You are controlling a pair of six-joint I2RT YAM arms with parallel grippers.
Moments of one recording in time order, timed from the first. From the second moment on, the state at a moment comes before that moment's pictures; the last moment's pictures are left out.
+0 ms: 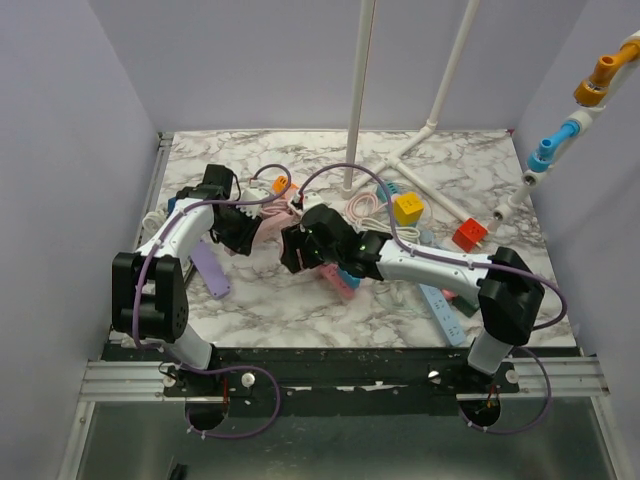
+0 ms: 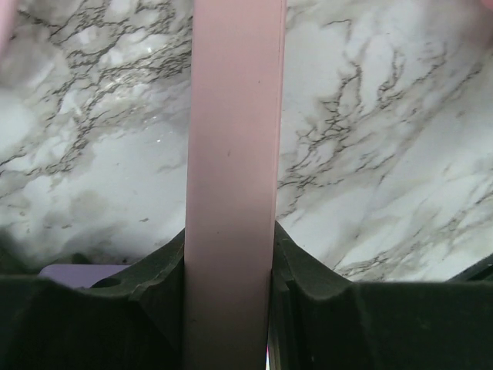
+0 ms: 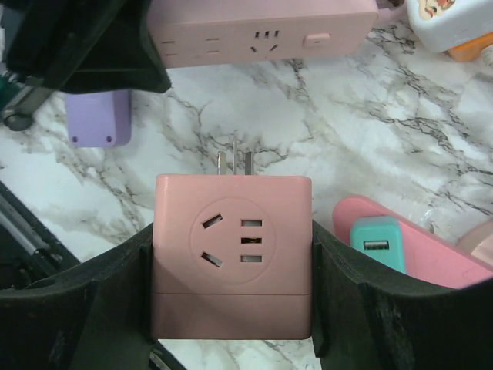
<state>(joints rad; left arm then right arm) -0.11 1.59 1.16 -0.84 0.34 0.50 1.02 1.73 1.27 -0.17 0.14 0.42</state>
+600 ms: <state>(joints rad) -0.11 1.57 1.14 -0.80 0.27 0.49 0.57 1.37 1.19 -0.42 0.23 0.56</state>
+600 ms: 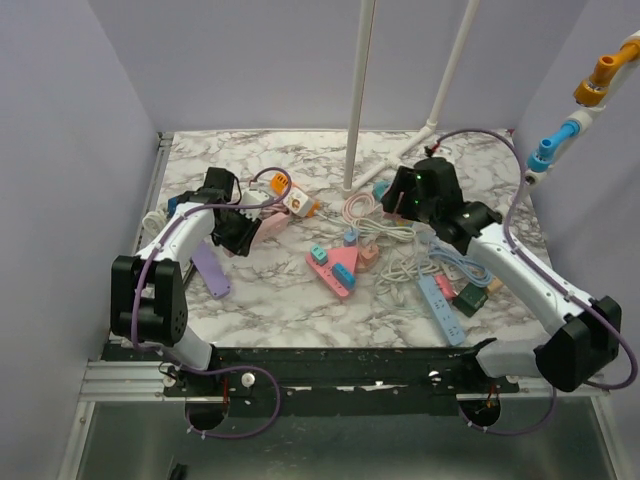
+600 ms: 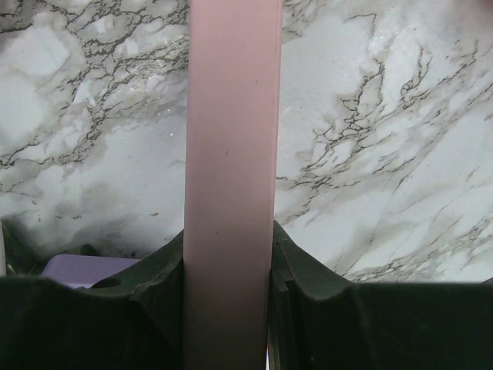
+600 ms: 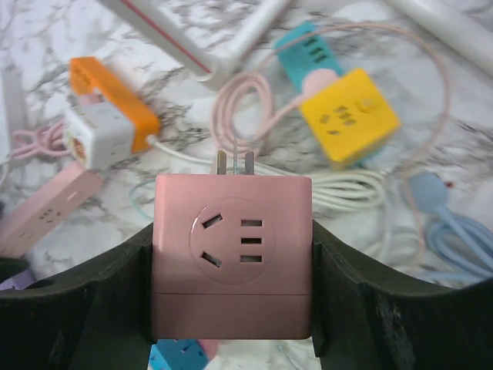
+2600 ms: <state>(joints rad) -0.15 1.94 1.57 -0.64 0.38 0.71 0.63 1.62 1.39 -0.43 0.01 0.45</state>
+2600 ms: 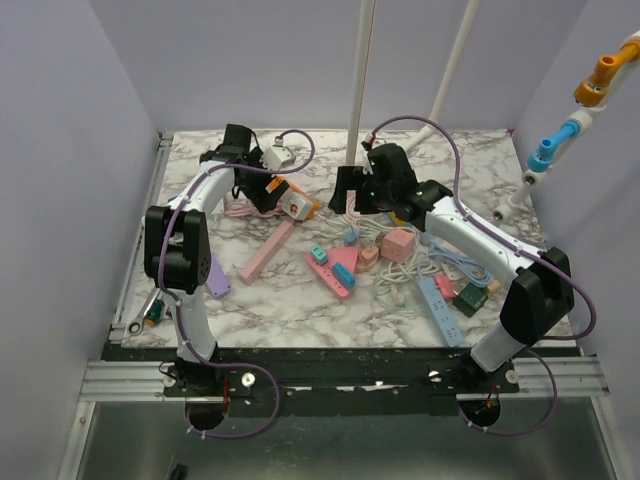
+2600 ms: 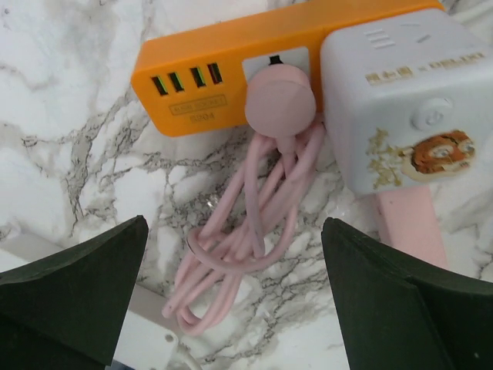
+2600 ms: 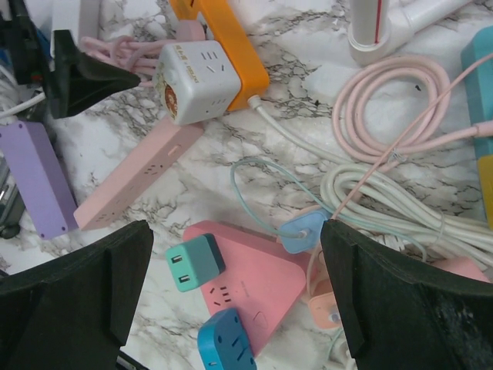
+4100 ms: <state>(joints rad) 0.05 2.07 2.09 -1.22 0.56 0.57 0.88 2.27 1.92 -0.36 0.37 -0.07</state>
